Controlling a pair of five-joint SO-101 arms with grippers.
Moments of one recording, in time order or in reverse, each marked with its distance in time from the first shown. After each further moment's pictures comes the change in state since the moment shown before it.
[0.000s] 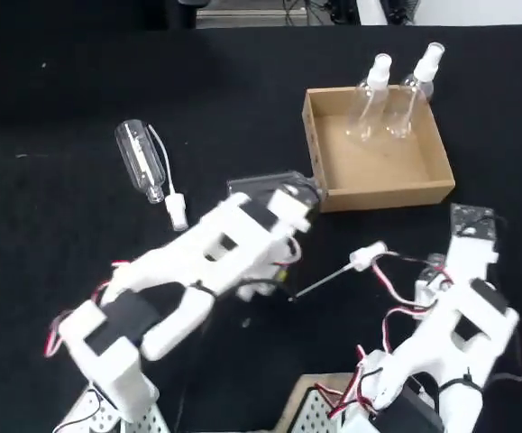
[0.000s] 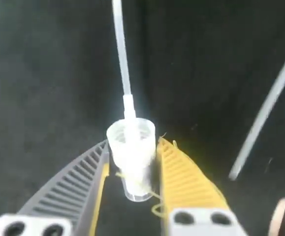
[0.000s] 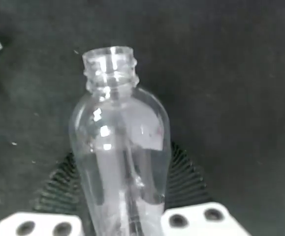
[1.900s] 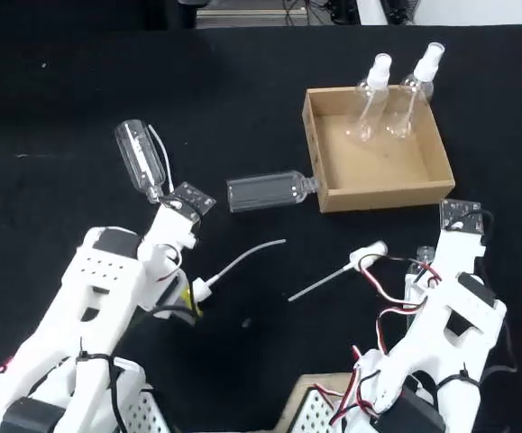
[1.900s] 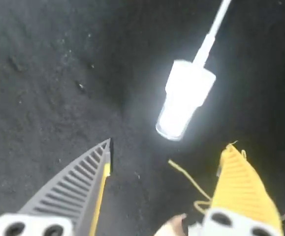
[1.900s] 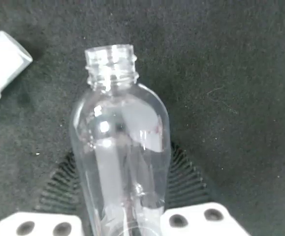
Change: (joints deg) left arm -26.4 -41.2 37.3 -0.2 -23.2; right arm -3.9 0.0 0.6 -1.1 -3.2
